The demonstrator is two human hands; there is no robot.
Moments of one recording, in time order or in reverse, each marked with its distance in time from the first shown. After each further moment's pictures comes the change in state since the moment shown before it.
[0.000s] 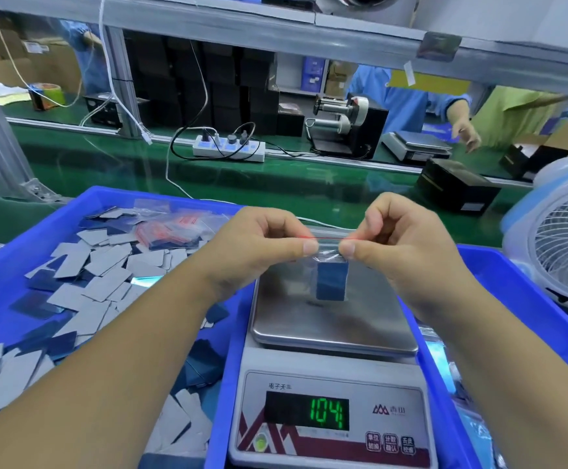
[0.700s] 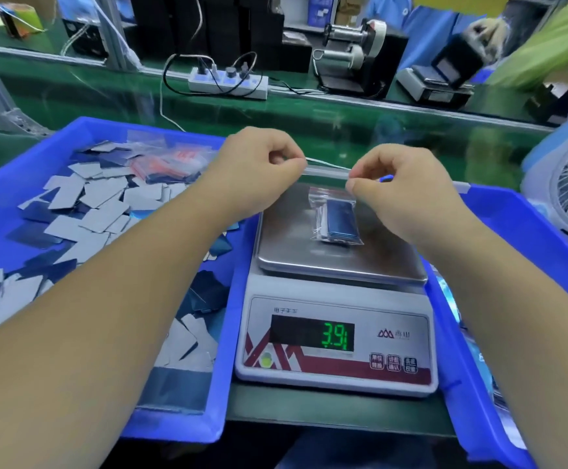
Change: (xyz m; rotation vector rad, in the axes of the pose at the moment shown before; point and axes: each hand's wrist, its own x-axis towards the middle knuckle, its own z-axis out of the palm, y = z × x) left_hand 0.006 -0.014 -0.006 0.678 0.268 -0.039; right_hand 0.007 0.034 0.001 -0.690 0.126 0.113
